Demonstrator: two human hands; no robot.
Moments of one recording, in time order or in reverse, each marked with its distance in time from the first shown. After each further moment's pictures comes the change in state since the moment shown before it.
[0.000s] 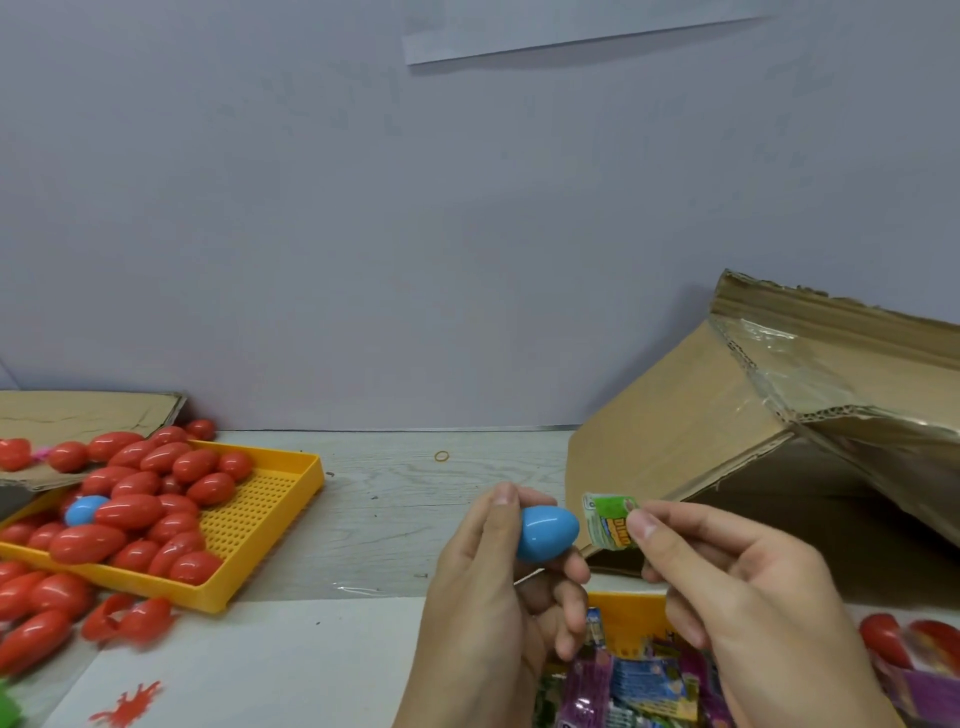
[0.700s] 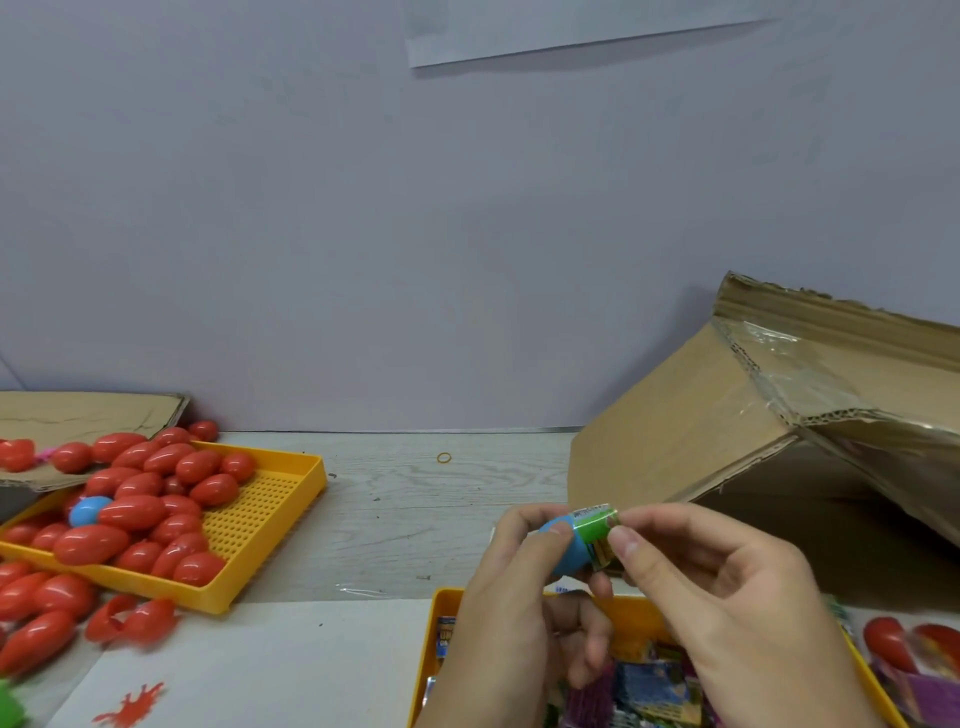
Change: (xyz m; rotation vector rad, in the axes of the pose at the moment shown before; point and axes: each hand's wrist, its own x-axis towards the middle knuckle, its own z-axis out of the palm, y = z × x) left_hand 0.005 -0.010 -0.007 0.154 -0.102 -0.051; right_hand -0.004 0.005 0.004 -0.210 -0.063 -0.150
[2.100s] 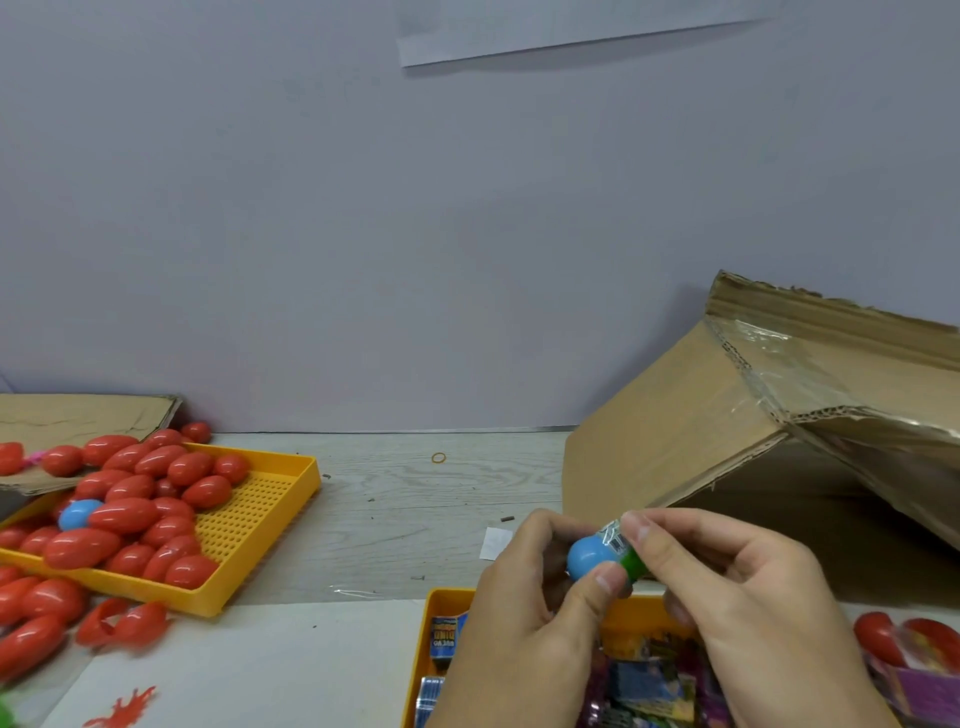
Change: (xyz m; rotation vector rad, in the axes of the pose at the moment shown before) left_hand -0.012 0.003 0.002 0.558 -0.054 0.214; right_hand 0.001 -0.009 -0.008 0.075 0.043 0.199
